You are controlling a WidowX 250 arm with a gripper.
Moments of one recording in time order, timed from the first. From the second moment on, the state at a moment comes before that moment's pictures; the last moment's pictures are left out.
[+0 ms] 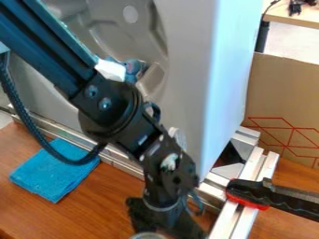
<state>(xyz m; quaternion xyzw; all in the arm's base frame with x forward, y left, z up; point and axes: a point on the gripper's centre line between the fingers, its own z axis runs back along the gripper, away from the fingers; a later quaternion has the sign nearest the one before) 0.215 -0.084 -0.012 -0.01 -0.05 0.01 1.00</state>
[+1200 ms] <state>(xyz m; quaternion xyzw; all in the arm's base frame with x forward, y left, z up) 0.209 0.006 0.035 0.01 -0.07 0.03 1.00</state>
